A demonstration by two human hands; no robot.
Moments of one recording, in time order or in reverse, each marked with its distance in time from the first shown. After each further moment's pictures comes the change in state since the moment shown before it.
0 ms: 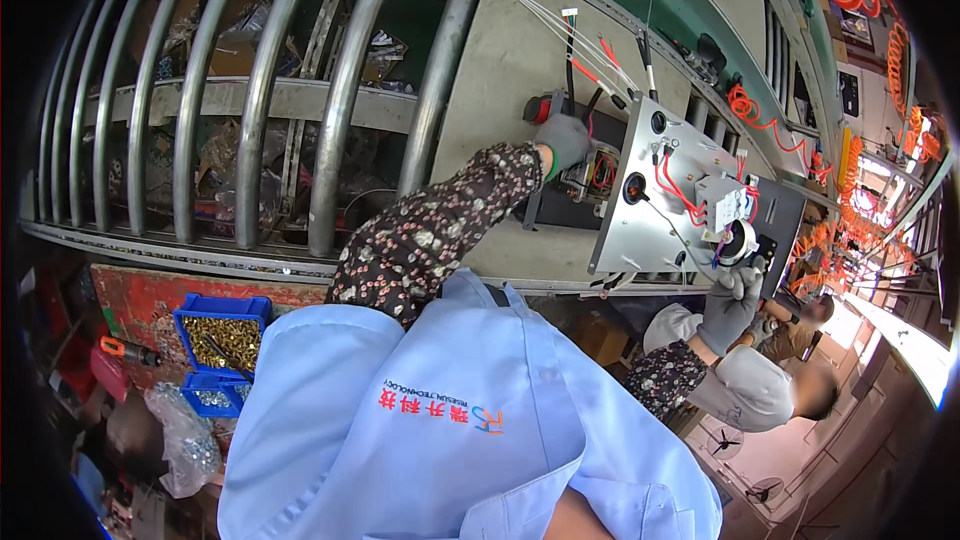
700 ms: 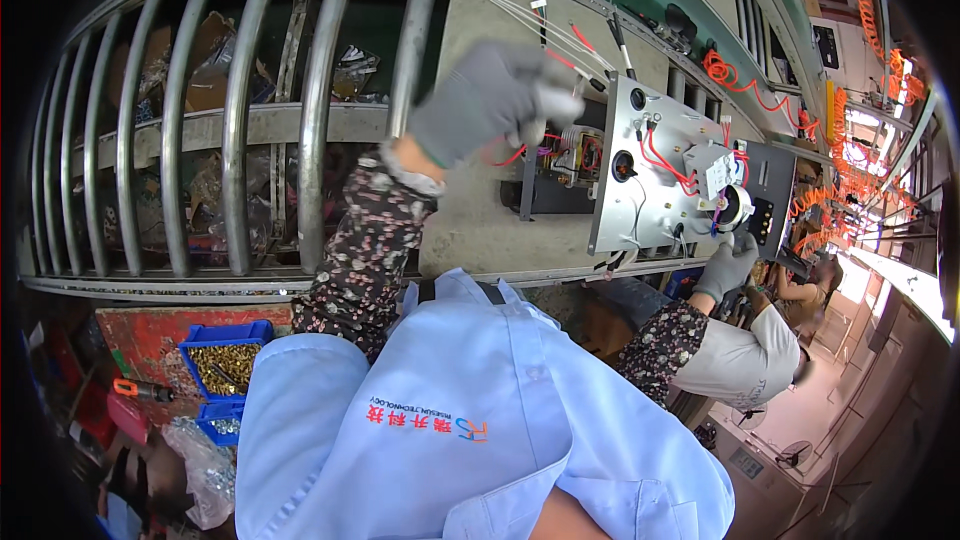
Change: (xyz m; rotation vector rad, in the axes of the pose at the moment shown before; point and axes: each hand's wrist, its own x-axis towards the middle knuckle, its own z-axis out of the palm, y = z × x) left_hand -0.084 0.123 -0.151 -0.631 -0.159 0.083; right_hand 0.008 0.015 -0.037 -1.713 0.800 -0.470
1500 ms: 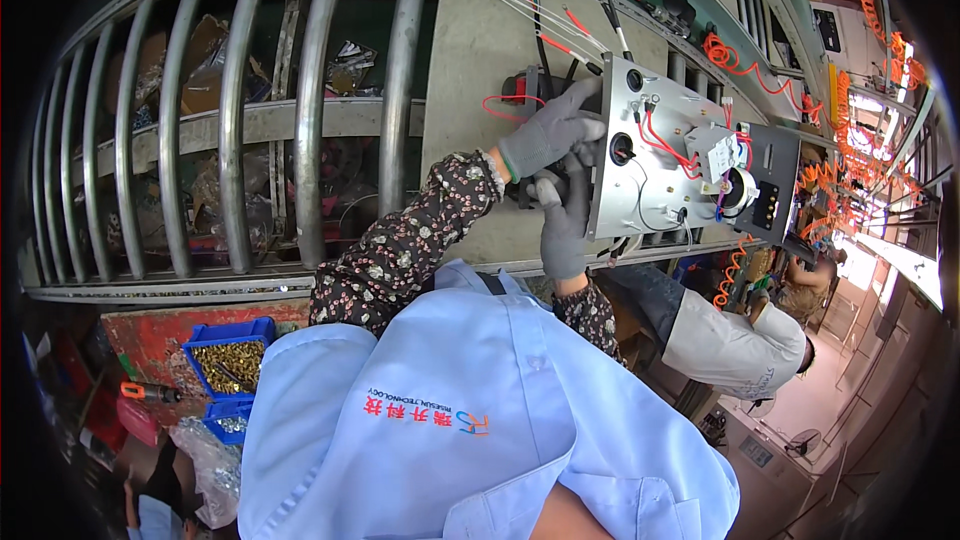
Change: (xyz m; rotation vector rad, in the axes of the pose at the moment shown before) left_hand 0.044 -0.114 0.056 -0.346 -0.162 -0.038; right_hand -0.178 -0.129 0.069 0.882 -0.969 0.239
